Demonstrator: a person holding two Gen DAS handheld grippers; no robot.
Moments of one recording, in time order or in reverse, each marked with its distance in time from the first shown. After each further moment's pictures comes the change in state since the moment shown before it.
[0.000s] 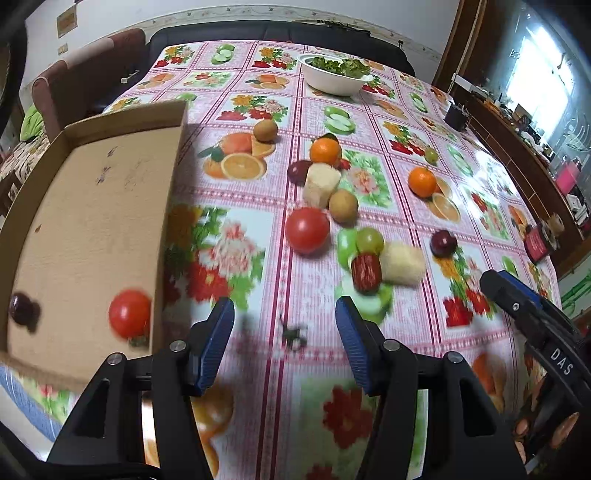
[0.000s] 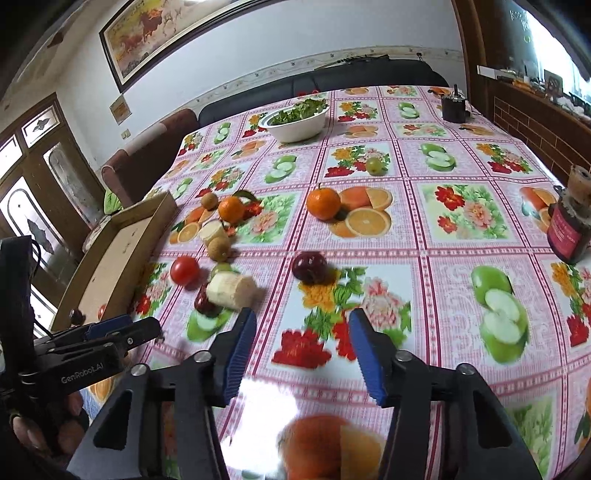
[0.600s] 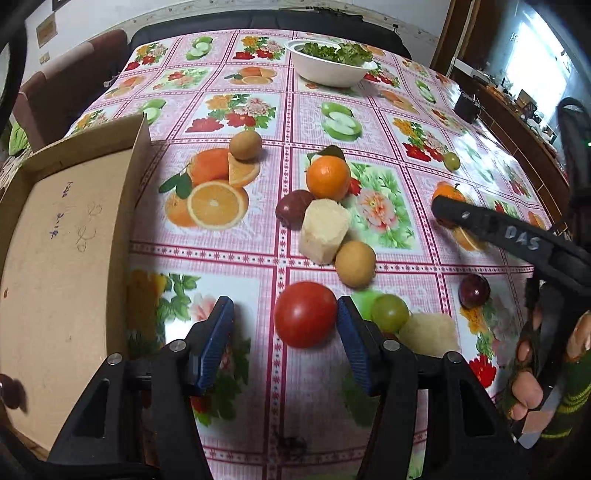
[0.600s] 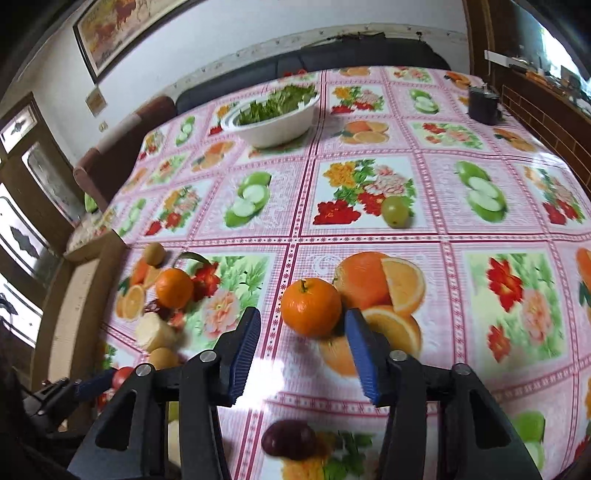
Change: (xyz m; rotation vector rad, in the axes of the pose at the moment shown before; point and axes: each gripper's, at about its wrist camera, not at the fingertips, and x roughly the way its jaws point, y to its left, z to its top) left arm 0.048 -0.006 0.044 0.053 0.034 0.005; right arm 0.111 -0.008 0.095 0.013 0.110 -0.047
